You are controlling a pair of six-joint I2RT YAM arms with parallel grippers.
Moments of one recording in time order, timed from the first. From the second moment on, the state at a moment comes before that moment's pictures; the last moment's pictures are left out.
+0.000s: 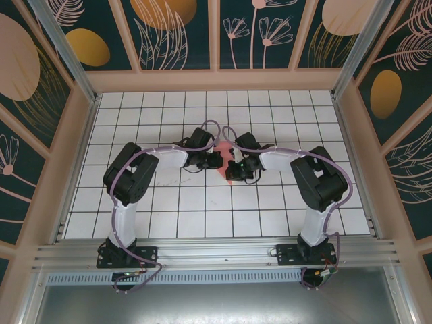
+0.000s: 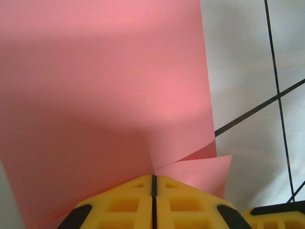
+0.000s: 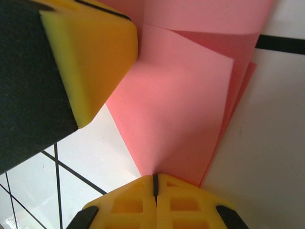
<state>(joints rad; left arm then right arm) -0.61 2.04 1.21 -0.12 0.36 -0.54 0.57 1.84 1.02 -0.37 -0.43 0.46</state>
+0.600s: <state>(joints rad) -0.61 2.04 1.21 -0.12 0.37 -0.55 0.58 1.76 0.94 -0.42 -0.40 0.43</state>
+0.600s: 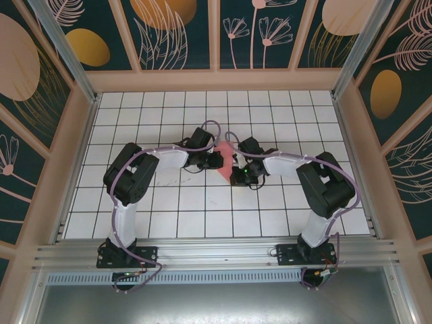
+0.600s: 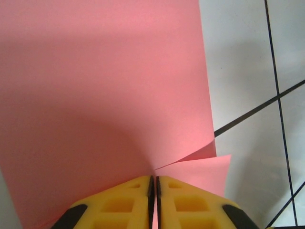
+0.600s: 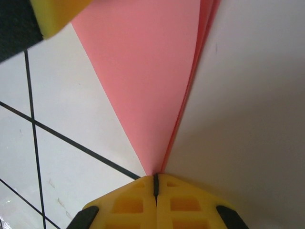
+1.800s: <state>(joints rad) -0.48 1.86 0.99 0.01 0.46 -0.73 0.46 1.82 1.00 -0.14 -0.50 0.29</state>
